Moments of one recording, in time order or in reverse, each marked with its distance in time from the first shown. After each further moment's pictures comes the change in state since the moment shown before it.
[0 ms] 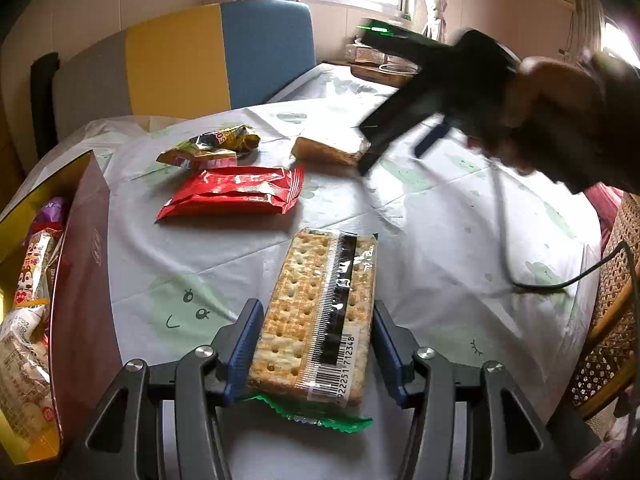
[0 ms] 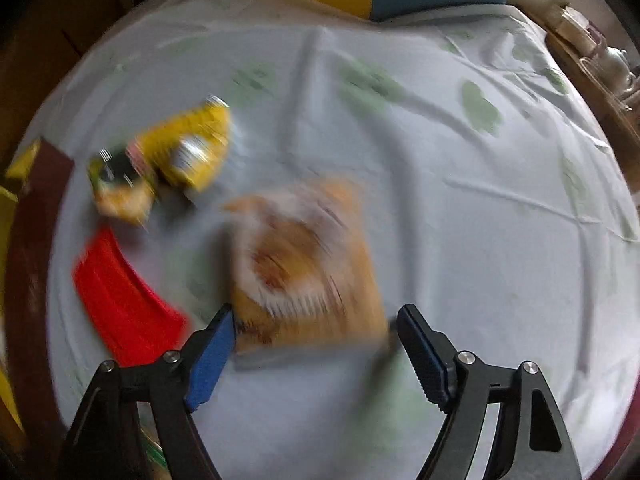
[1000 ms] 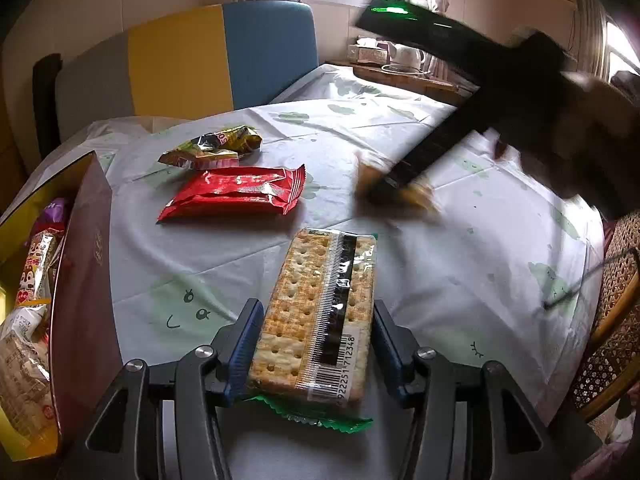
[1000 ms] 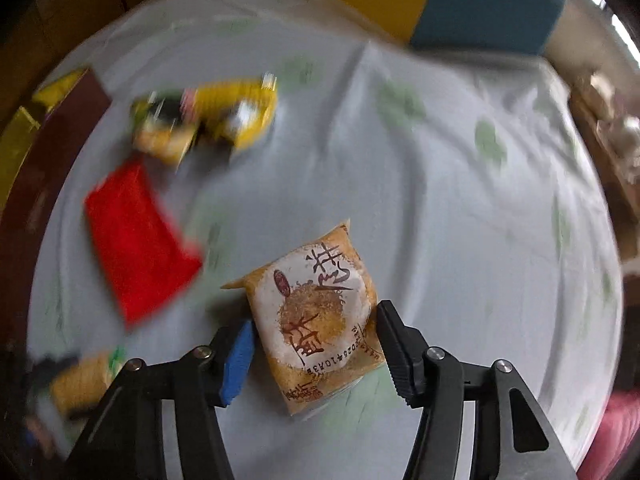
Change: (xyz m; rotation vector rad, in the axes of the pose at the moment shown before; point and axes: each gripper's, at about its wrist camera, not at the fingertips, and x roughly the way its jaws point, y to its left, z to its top) left arm 0.001 0.001 0.001 0.001 -0.004 0.006; right arm -0.028 0.036 -0.050 -0.216 -0.035 0.002
